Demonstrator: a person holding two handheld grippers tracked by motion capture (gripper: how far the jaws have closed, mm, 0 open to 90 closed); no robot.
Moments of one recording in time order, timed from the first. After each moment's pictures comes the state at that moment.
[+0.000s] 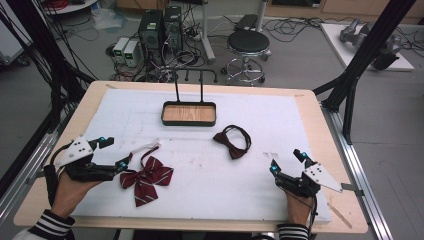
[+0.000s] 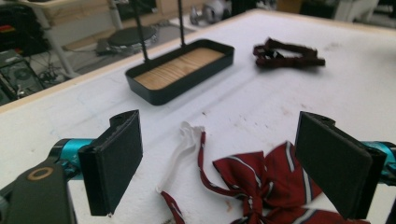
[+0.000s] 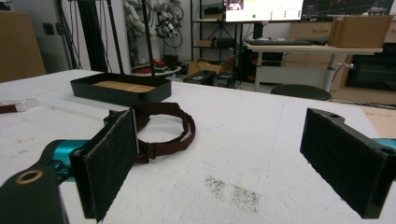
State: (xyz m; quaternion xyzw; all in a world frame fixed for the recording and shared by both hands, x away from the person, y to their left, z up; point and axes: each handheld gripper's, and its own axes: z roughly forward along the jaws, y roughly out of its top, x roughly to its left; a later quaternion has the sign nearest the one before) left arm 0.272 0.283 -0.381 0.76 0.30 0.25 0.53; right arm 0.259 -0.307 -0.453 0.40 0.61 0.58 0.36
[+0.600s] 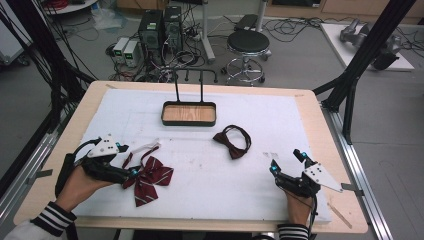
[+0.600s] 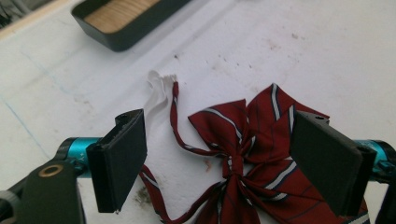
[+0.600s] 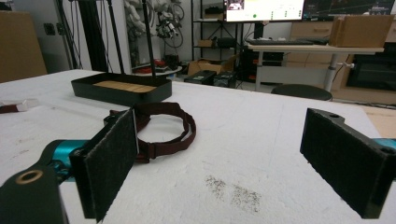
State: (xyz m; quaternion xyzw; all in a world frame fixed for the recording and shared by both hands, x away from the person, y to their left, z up) left arm 0.287 0.250 -0.380 0.85 0.28 0.18 0.39; right arm 0.260 -0.307 -0.453 0.40 0.61 0.58 0.36
